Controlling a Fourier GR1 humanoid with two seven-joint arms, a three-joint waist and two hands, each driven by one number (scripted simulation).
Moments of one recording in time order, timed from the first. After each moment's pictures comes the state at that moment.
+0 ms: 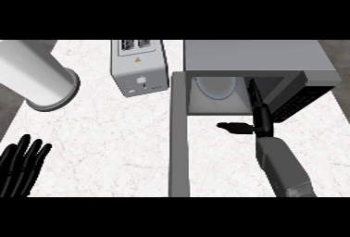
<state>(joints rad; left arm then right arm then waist) 0.42 0.01 0.05 -2.29 0.11 -0.32 0.04 -0.60 -0.09 -0.23 -0.41 0.07 -0.17 -0.78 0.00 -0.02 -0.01</state>
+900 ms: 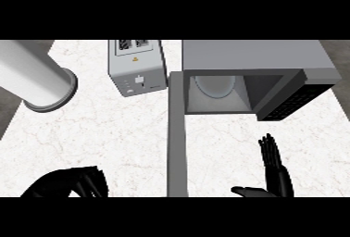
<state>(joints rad) 0.30 0.05 -0.10 -2.15 0.07 -0.45 0.06 0.01 -0.03 -0.12 -0.89 -0.03 0.11 -0.87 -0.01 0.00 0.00</state>
